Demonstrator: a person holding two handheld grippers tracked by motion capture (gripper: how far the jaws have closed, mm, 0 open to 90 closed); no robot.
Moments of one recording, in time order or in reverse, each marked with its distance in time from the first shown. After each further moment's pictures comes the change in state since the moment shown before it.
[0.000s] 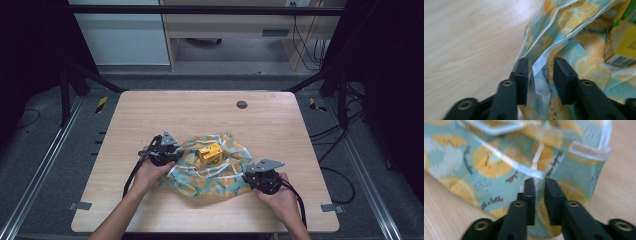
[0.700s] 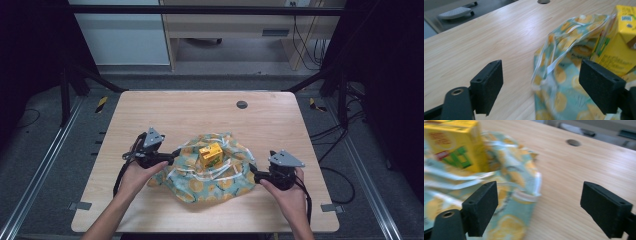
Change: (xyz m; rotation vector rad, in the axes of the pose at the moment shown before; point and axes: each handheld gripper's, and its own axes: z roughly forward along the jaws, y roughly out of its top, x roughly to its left) left arm -0.001 0.002 -0.060 -0.159 0.061 -0.025; right arm -0.018 0.010 -0.033 -0.230 -0.280 0.093
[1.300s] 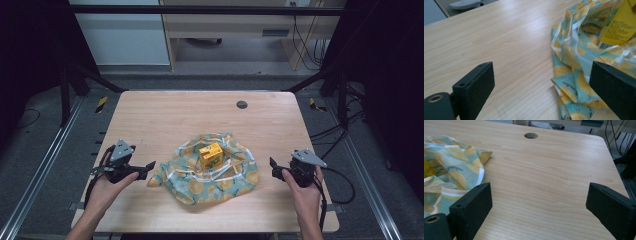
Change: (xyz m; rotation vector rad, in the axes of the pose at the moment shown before) left arm 0.027 -0.045 -0.058 0.022 0.037 -0.048; right arm -0.048 -0.020 -0.010 -0.002 -0.165 0.156
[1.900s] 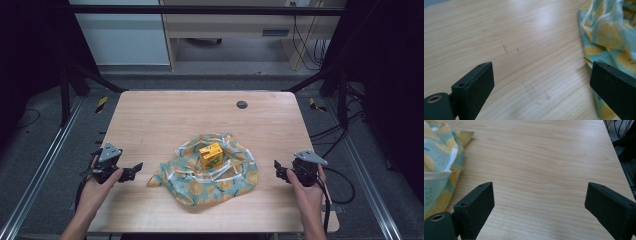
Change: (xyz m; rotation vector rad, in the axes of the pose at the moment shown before) left arm 0.036 -0.032 -0.001 0.050 0.064 -0.065; right arm -0.018 -0.016 0.013 0.112 -0.032 0.026
